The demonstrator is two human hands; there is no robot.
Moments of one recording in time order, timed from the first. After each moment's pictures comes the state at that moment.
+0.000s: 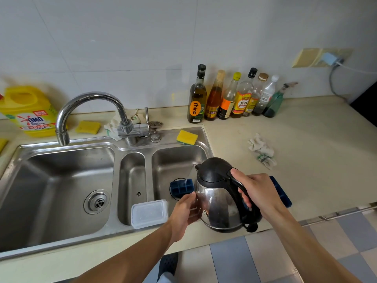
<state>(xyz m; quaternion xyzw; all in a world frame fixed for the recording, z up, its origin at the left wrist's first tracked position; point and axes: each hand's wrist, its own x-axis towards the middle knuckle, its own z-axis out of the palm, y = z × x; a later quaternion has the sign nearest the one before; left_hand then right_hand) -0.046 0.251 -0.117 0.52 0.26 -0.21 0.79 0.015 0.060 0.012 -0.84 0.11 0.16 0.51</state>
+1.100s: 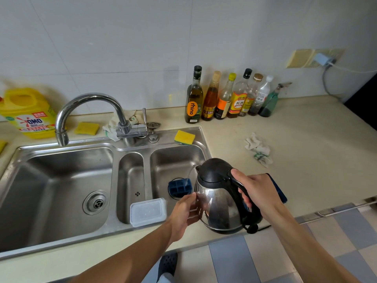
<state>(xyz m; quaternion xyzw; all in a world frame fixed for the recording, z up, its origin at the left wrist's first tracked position) -0.054 0.247 -0.120 0.52 0.24 -0.22 0.79 0.003 0.053 0.017 -0.84 0.12 0.14 0.51</state>
